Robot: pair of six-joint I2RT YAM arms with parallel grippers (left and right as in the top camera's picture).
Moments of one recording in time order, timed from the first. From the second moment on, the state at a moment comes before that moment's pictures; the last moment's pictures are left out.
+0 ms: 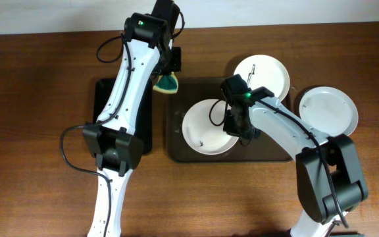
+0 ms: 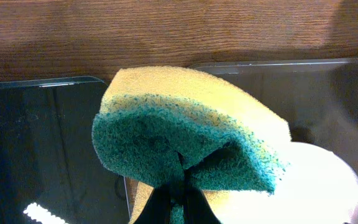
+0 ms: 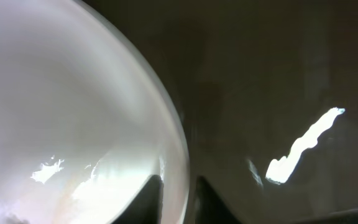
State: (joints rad) left arm -0.35 2.45 2.67 -1.52 -0.03 -0.30; right arm 0.38 1.87 1.28 -0.87 0.07 0.62
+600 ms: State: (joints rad) left arm -0.35 2.45 2.67 -1.51 -0.03 -0.30; right arm 0.19 1.99 1.28 -0.57 -0.32 0.00
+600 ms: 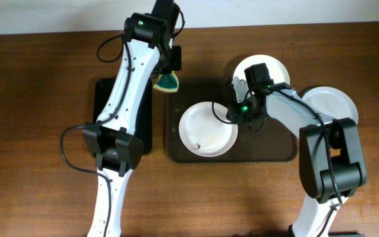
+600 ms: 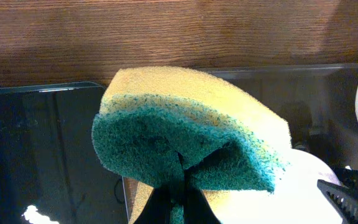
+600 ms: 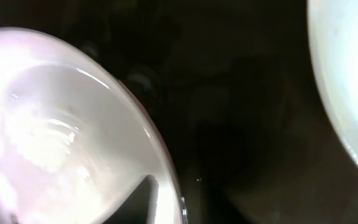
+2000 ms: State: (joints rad) left arm -0.57 2.42 2.02 -0.83 -0.18 -0.58; right arm 0.19 1.98 1.31 -0.69 -0.11 0.66
